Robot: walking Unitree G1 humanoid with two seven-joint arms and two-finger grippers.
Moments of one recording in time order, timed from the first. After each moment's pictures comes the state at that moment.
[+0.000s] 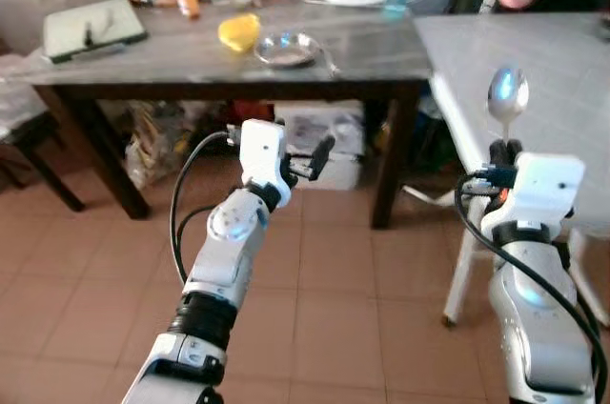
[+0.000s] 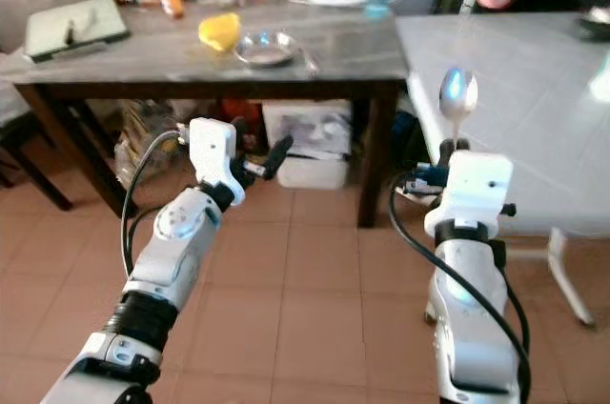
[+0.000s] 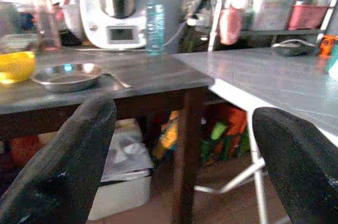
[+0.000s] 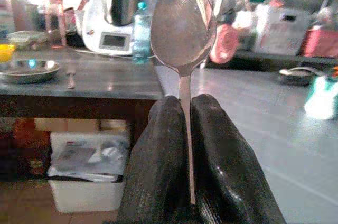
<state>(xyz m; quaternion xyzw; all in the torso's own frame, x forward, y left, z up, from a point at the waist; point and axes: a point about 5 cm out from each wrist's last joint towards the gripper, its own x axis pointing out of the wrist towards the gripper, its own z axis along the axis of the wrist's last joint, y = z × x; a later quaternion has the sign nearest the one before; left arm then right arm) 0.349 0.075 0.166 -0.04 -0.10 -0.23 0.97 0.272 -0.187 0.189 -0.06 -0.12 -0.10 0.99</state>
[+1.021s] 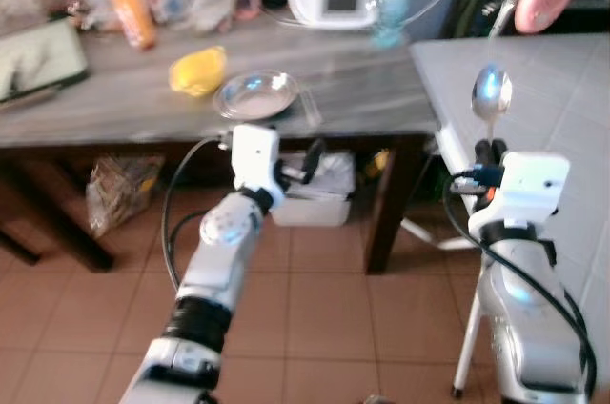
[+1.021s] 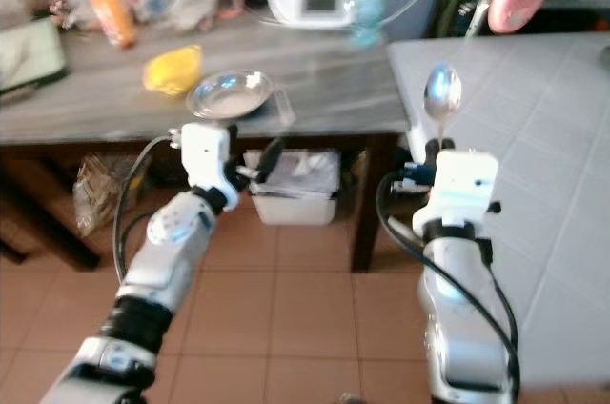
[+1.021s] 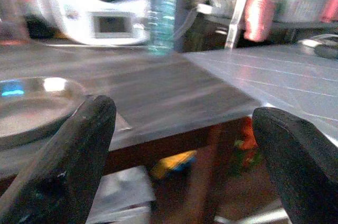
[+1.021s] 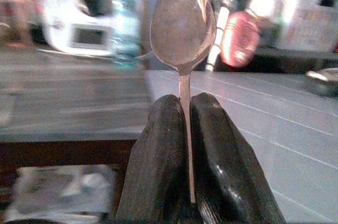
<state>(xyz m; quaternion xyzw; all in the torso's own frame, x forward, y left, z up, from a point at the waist) 0.345 0.066 0.158 -0.05 -0.08 -0.24 0.97 0.273 -0.190 0.188 -0.07 -0.11 -0.10 0.99</state>
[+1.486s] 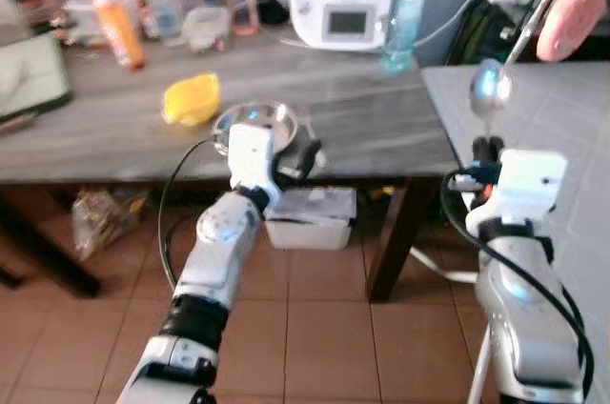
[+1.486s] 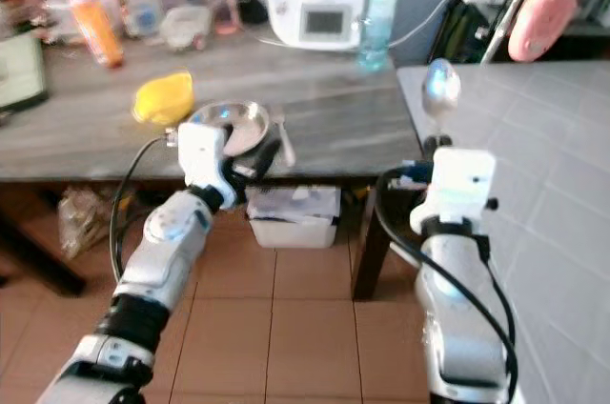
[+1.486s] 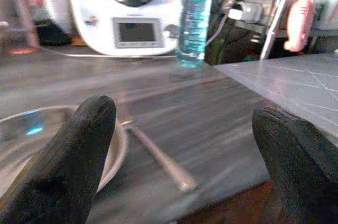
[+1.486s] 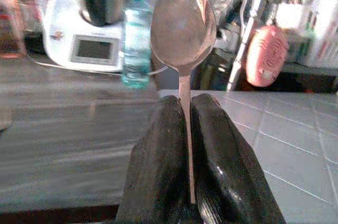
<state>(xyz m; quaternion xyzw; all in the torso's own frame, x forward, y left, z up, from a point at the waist) 0.348 0.077 0.158 -0.04 -0.08 -0.23 0.97 0.276 -0.182 0.191 -0.06 -0.12 -0.08 0.99</state>
